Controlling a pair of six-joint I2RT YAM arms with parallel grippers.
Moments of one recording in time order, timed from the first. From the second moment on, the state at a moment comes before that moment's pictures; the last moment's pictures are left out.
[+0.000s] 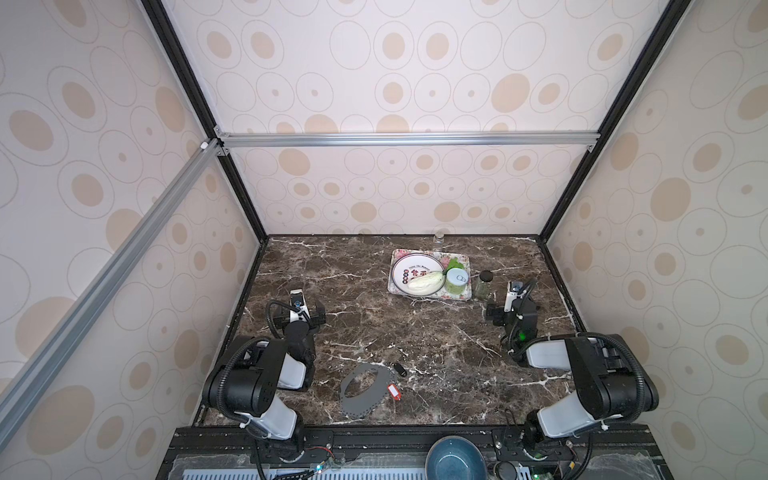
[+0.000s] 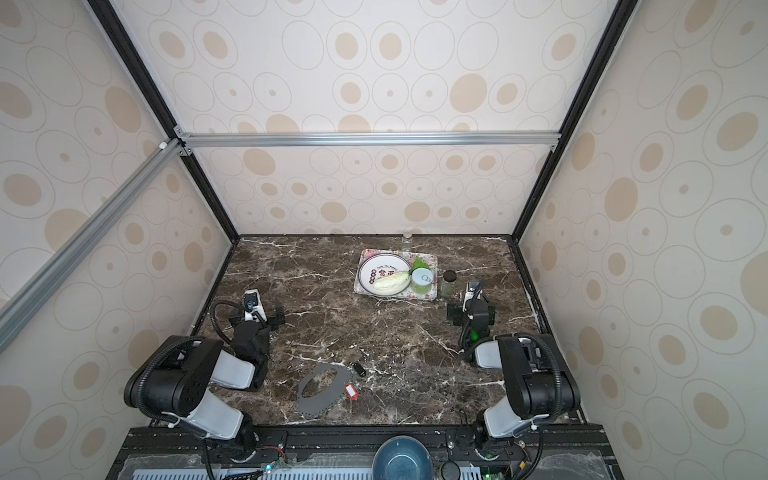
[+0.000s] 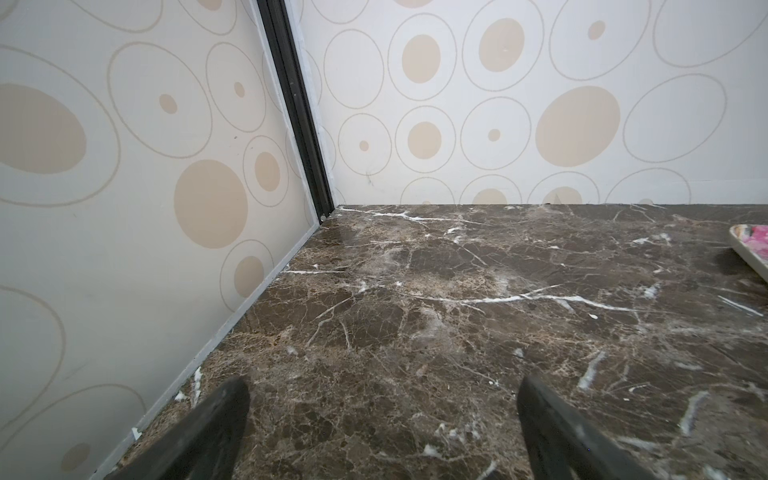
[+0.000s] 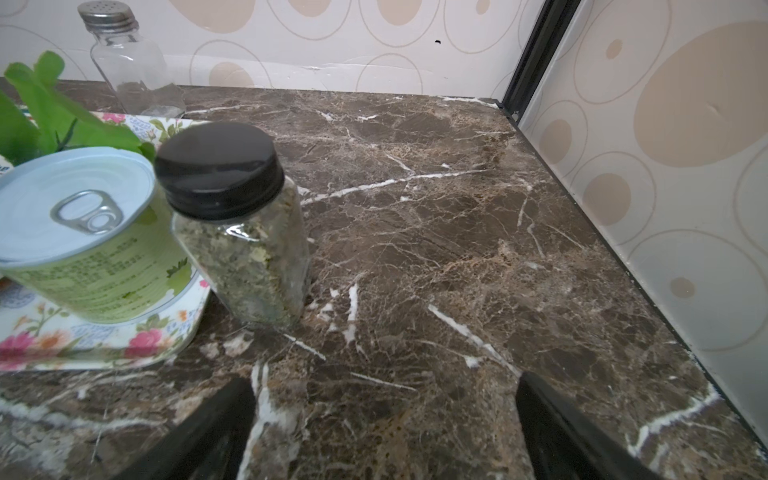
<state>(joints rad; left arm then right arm) -0.11 1.58 0.18 1.32 -0.41 0.08 0.08 1.54 0.40 0.74 0.25 0.00</state>
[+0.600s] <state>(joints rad) -0.11 1.58 0.18 1.32 -0.41 0.08 0.07 1.54 0.40 0.73 0.22 0.00</state>
